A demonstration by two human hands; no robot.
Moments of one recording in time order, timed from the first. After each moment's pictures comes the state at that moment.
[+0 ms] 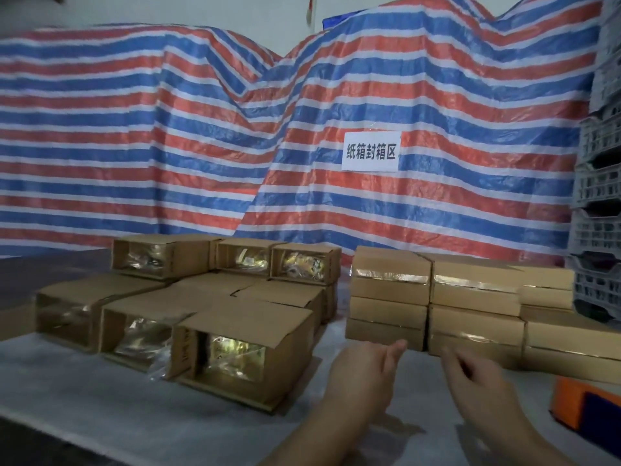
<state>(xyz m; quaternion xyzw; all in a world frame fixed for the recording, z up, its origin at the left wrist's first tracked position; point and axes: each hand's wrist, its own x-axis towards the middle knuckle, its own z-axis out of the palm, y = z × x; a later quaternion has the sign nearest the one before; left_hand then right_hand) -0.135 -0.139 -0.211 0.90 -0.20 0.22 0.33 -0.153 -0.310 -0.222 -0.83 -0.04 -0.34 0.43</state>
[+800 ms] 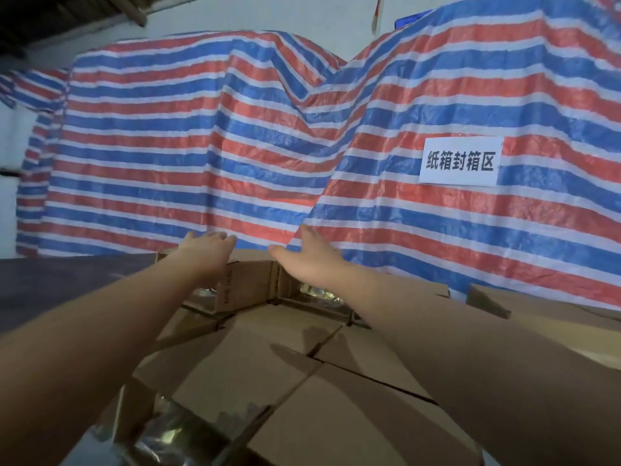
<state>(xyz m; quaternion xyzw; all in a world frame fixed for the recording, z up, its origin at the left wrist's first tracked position) 0.096 0.279 -0.073 0.95 0.12 0.24 -0.14 0.096 0.069 -0.052 -0.90 -0.28 -0.17 0.27</state>
